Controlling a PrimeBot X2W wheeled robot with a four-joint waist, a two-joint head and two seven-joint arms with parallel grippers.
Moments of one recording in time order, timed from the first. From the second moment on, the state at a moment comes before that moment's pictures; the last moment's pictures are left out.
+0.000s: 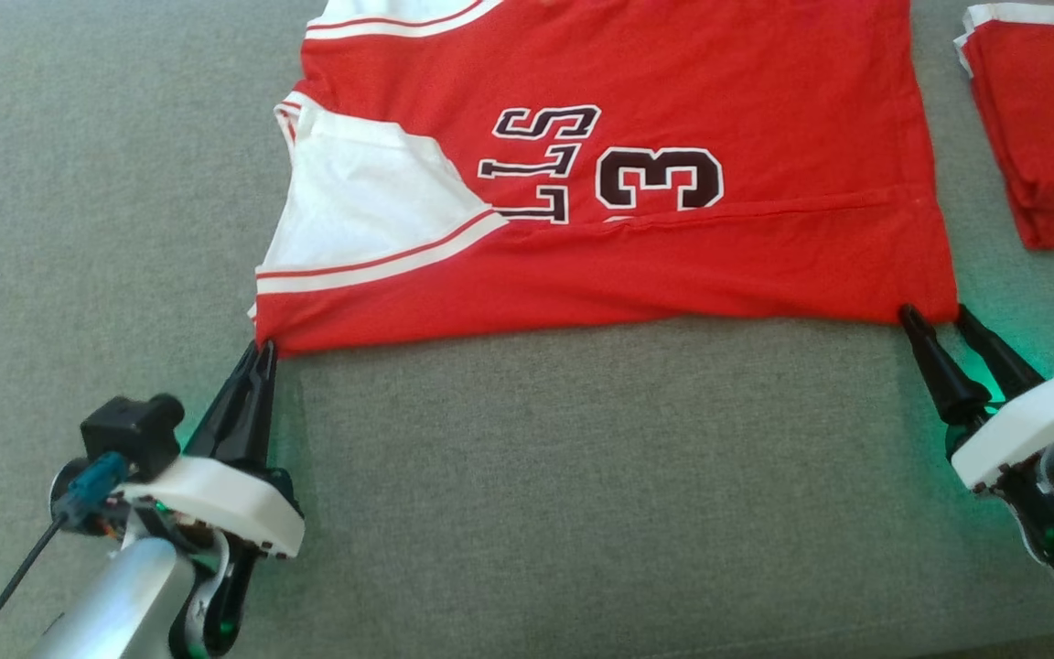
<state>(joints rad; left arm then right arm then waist) -0.27 0.47 -0.58 0.18 -0.75 0.14 -0.07 -0.38 -0.64 0.67 0.47 1.11 0.12 -0.13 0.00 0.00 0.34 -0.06</state>
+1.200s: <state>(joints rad) 0.02 0.46 -0.67 -0.05 -0.75 0.25 -0.11 -0.17 -0.86 0.76 0.37 1.28 0.12 -0.22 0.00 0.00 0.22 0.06</state>
